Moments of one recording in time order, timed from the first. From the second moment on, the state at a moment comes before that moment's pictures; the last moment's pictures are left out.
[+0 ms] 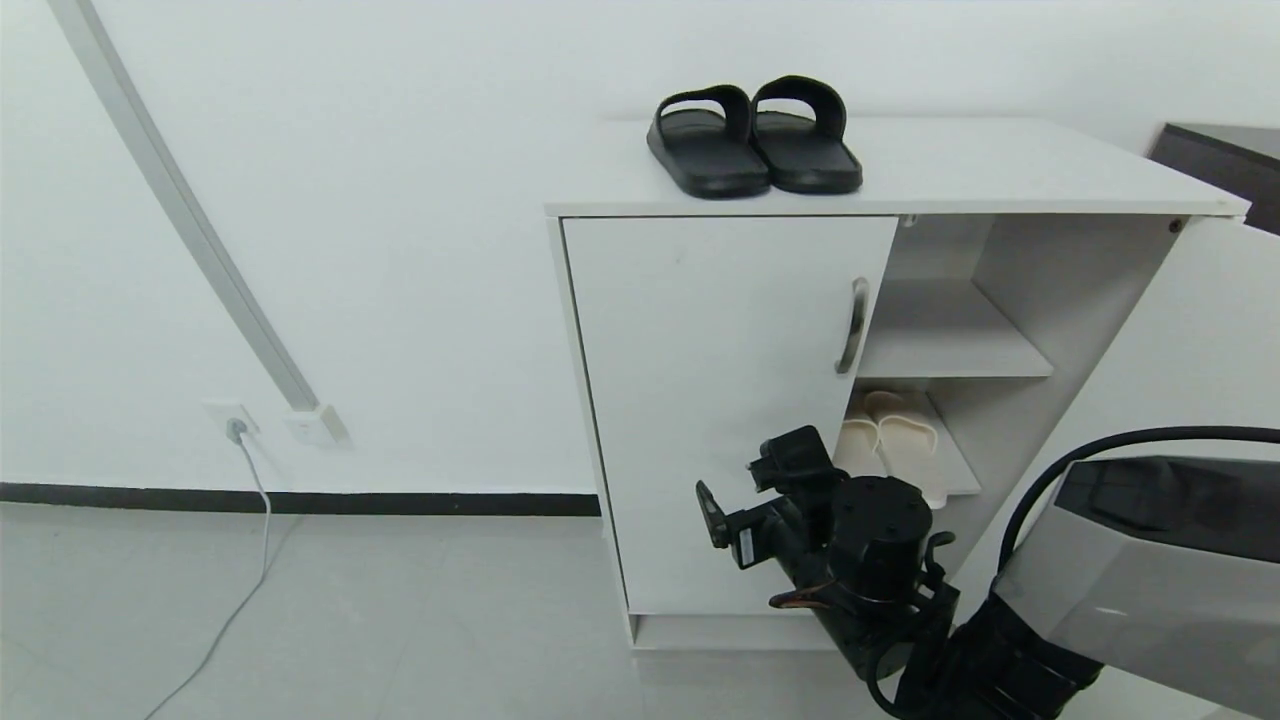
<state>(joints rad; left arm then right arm) 0.00 0.00 0.00 0.00 0.03 0.00 0.79 2.20 -0.76 -1.44 -0.42 -0.09</state>
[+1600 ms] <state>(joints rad) 0.00 0.00 0.00 0.00 0.03 0.00 0.79 2.19 -0.75 -1.47 -0.43 -0.15</state>
